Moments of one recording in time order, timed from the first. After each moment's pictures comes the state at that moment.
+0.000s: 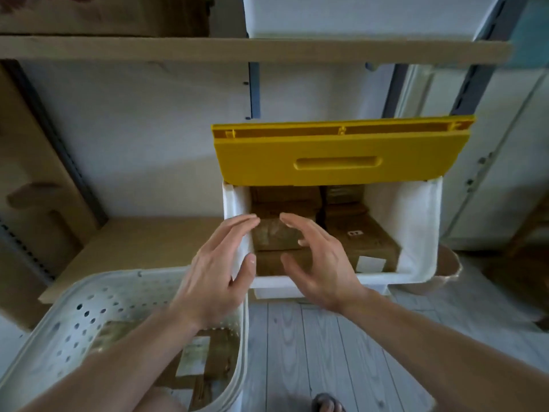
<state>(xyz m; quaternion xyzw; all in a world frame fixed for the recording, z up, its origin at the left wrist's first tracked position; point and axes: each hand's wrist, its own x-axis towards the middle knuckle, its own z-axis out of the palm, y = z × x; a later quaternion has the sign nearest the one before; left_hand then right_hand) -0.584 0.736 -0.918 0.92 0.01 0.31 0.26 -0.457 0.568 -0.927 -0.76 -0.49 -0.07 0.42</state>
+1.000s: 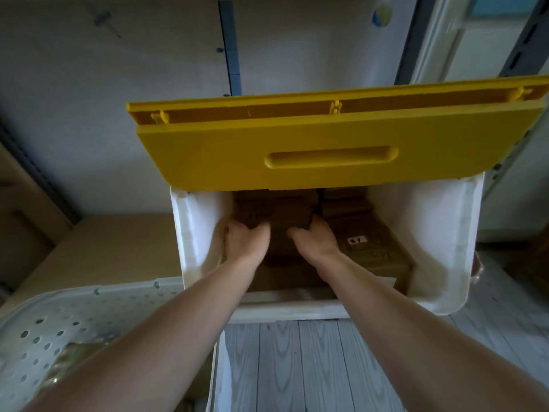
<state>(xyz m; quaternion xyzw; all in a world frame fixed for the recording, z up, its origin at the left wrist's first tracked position) -0.393 0.737 -0.967 0.70 0.45 0.18 0.53 -0.324 0.629 -0.970 -0.84 -0.13 0.21 0.49</state>
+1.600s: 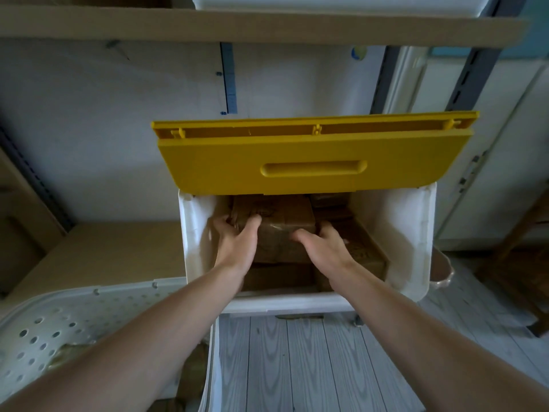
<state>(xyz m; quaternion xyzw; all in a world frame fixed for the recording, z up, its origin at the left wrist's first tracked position) -0.444 0.710 -0.929 0.67 0.34 0.20 0.63 -0.362 0.578 -0.931 -0.79 -0.09 0.21 0.56</state>
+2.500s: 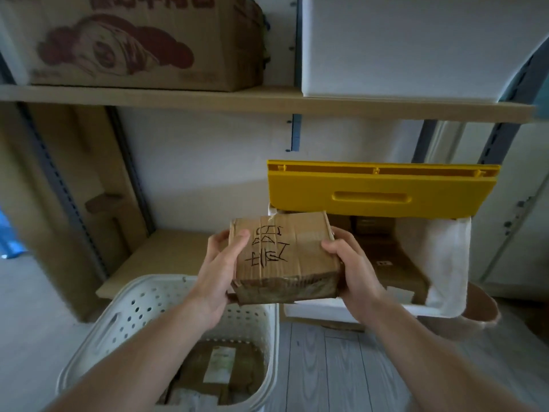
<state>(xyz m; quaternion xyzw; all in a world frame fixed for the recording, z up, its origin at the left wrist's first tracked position) -0.623 0.743 -0.872 0.56 0.25 0.23 0.75 -0.487 0.583 -0.875 -0.60 -0.18 0.28 0.73</state>
